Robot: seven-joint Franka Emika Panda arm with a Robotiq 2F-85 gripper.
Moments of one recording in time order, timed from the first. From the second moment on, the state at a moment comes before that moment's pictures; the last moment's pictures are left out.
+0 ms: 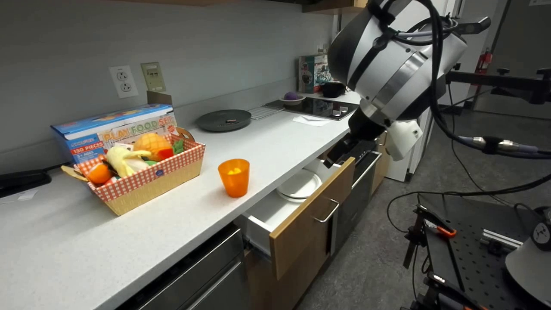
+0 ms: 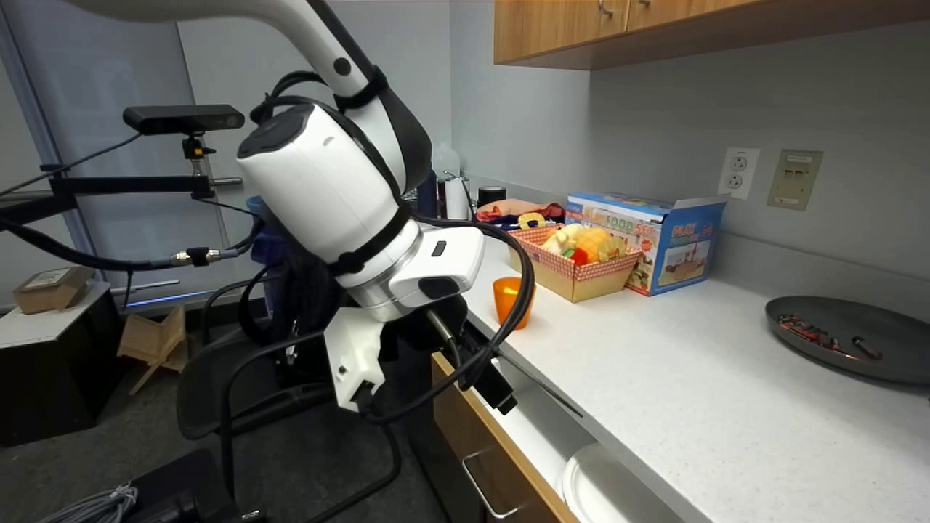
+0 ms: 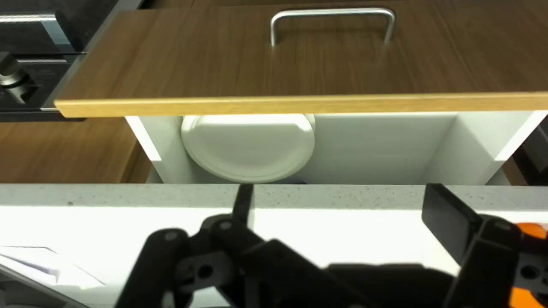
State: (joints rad) arm -0.20 -0.06 0.33 -2.61 1.86 3.40 -1.49
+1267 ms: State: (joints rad) arm -0.20 0.40 0.33 -2.31 1.78 3.40 -1.49
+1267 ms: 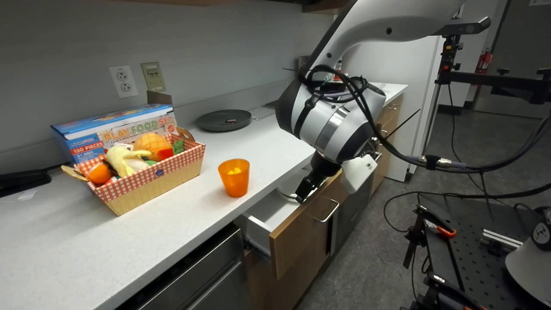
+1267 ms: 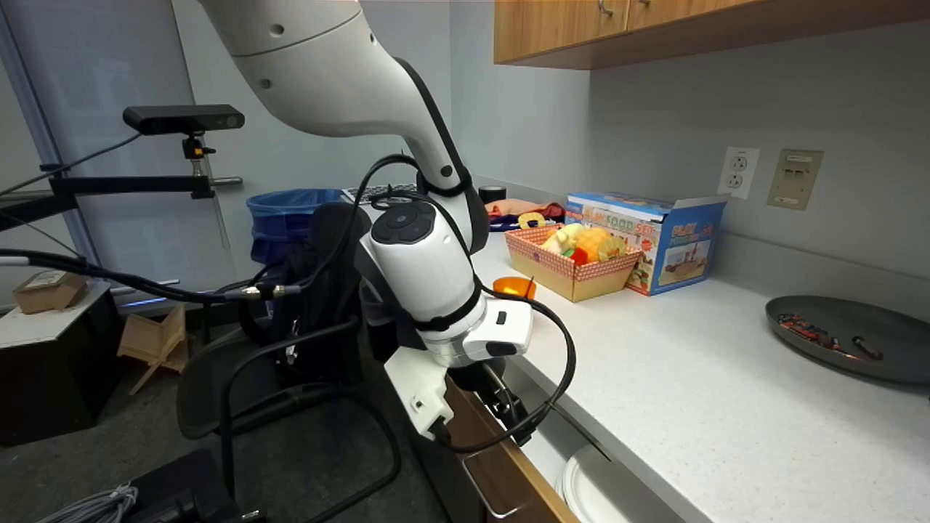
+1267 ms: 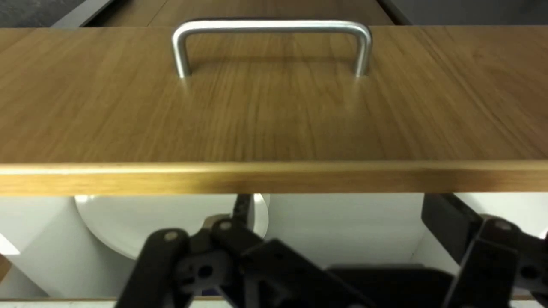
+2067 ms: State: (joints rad) arm -0.29 0.44 0.41 -2.33 1.88 3.48 -1.61
